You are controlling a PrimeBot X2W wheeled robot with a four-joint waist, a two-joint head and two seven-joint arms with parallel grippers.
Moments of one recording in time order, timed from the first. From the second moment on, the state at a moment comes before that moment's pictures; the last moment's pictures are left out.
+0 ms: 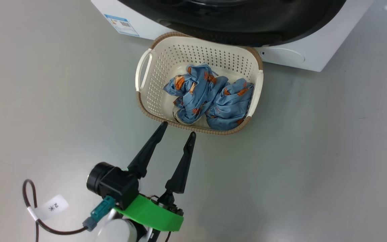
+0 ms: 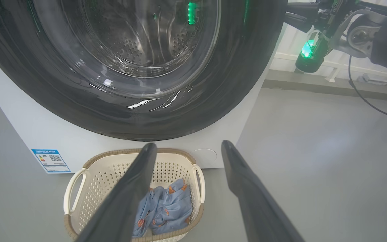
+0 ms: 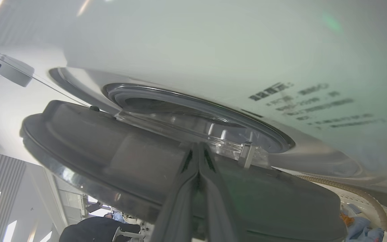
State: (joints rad) left arm -0.27 0.04 -0.46 -0.01 -0.31 0.07 -0.26; right arm -1.16 -0.47 0.25 0.61 1.62 0.13 0.54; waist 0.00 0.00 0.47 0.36
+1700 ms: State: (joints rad) left arm -0.12 0.04 -0.37 0.03 -0.26 0.01 -0.26; right arm -0.69 -0.27 0.41 0.31 1.59 0.13 0.68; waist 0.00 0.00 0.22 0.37
